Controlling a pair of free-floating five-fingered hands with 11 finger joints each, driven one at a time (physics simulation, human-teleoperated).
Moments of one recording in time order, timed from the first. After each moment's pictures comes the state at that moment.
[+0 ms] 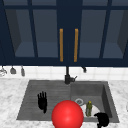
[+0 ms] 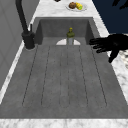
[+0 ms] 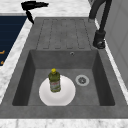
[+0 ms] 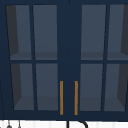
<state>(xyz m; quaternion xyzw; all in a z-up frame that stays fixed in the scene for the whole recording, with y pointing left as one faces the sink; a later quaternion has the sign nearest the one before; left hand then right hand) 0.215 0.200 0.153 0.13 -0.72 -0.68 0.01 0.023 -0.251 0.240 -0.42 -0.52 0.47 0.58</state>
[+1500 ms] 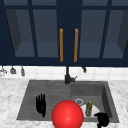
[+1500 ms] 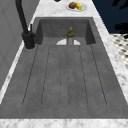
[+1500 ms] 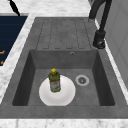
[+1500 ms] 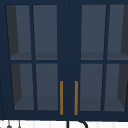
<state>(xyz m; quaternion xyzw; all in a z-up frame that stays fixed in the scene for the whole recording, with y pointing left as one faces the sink) 0.128 0.194 0.217 0.13 -0.73 -0.67 0.01 0.023 -0.251 0.240 -0.42 -0.52 0.47 0.58</state>
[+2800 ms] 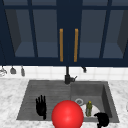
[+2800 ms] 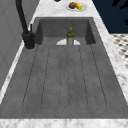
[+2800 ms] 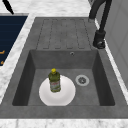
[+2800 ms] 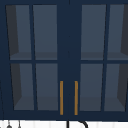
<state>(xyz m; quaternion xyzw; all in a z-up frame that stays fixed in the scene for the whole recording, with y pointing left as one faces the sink) 0.094 0.184 0.236 0.13 -0.74 -0.66 0.02 0.023 -0.251 0.240 -0.42 -0.52 0.47 0.58</state>
